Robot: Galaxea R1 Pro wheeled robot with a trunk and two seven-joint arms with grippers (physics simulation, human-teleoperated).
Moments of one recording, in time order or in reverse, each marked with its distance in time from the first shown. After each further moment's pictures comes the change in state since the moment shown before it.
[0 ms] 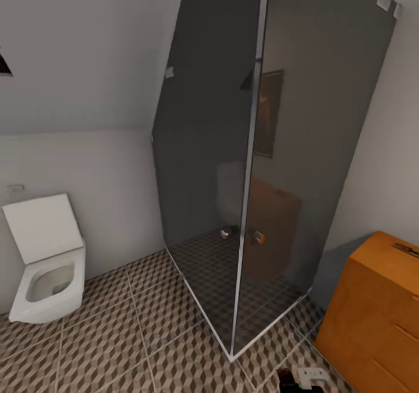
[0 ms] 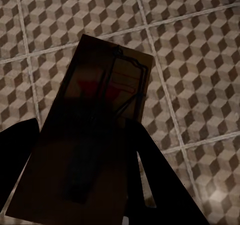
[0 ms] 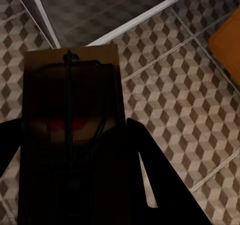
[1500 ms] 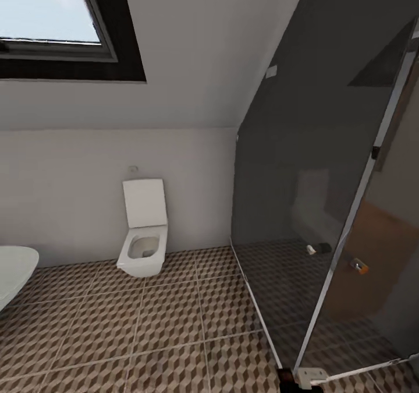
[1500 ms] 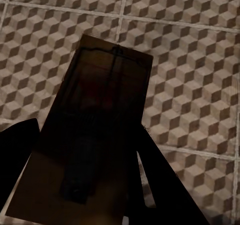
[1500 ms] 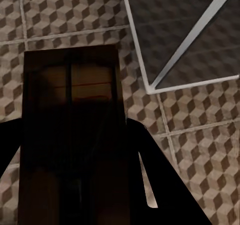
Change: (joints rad) left arm 0.000 0.000 0.000 0.000 0.000 0.000 0.001; right arm 0.000 0.000 0.000 0.000 0.000 0.000 0.000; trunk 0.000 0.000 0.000
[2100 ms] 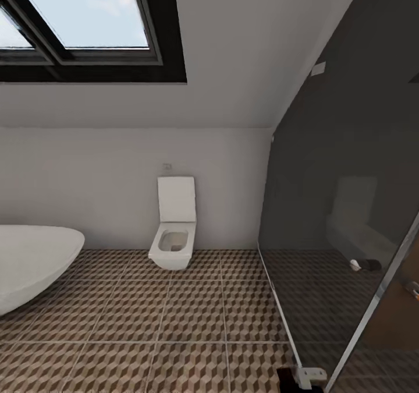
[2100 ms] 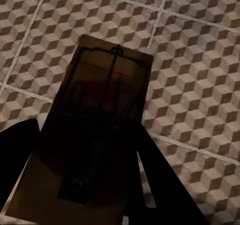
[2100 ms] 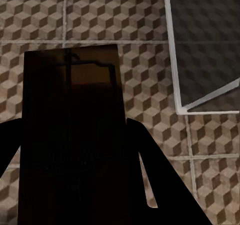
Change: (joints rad) left arm 0.001 -0.001 0.000 0.000 0.000 0.000 0.000; right arm 0.000 0.000 0.000 0.000 0.000 0.000 0.000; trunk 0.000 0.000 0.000
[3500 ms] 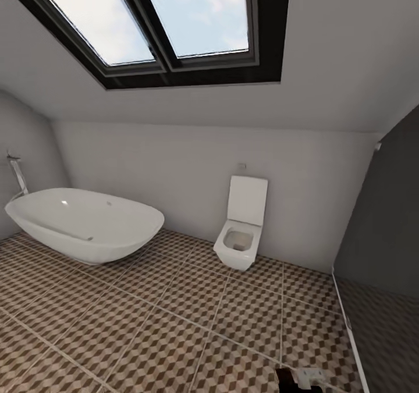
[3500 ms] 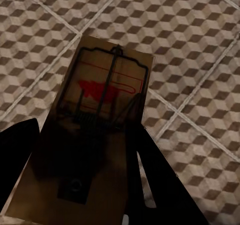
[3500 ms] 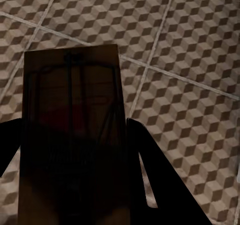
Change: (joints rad) left arm 0.000 -0.015 -0.001 -0.001 -0.002 0.003 0.004; right arm 0.000 0.003 0.000 0.000 0.000 0.000 0.000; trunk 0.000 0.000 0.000
